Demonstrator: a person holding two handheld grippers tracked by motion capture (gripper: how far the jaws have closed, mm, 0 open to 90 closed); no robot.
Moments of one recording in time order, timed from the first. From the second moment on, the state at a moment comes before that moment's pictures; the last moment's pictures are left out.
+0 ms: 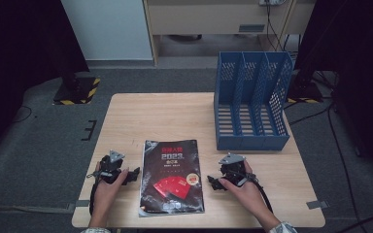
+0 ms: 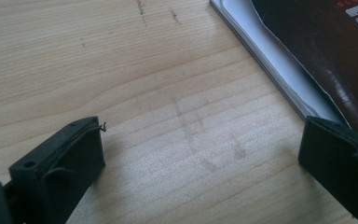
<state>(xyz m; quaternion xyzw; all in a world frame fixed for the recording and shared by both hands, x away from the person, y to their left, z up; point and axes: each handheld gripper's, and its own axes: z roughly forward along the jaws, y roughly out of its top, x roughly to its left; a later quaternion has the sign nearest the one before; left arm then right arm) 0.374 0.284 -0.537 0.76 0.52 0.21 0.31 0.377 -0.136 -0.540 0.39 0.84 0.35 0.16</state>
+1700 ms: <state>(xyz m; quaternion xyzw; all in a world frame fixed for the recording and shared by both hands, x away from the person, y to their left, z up) 0.357 0.227 -0.524 0.77 0.51 0.17 0.33 0.343 -0.088 -0.533 0.29 0.86 0.40 0.07</state>
